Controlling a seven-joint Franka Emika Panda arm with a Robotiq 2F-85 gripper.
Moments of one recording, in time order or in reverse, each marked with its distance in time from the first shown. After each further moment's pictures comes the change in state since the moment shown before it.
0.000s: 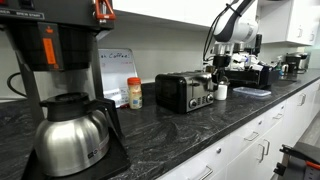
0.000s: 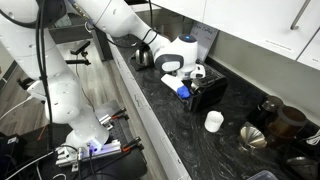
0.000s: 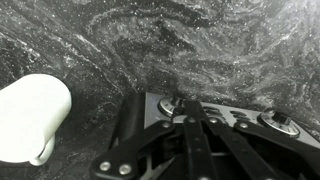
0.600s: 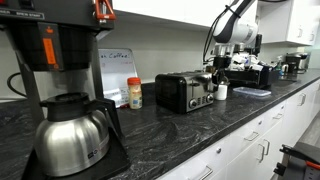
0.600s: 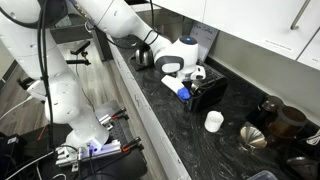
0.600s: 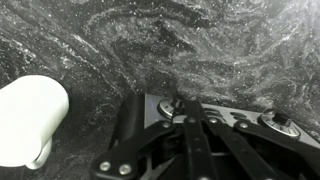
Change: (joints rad) arm -0.006 0.010 0.000 0.000 0.028 0.004 -0.031
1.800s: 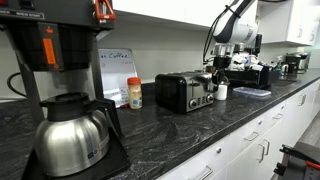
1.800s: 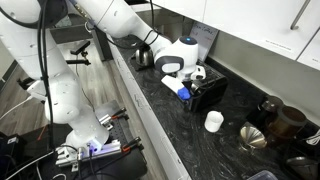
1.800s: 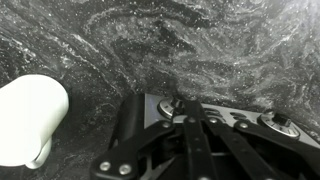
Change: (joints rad) arm -0.001 0.000 0.000 0.000 0.002 0.000 -0.006
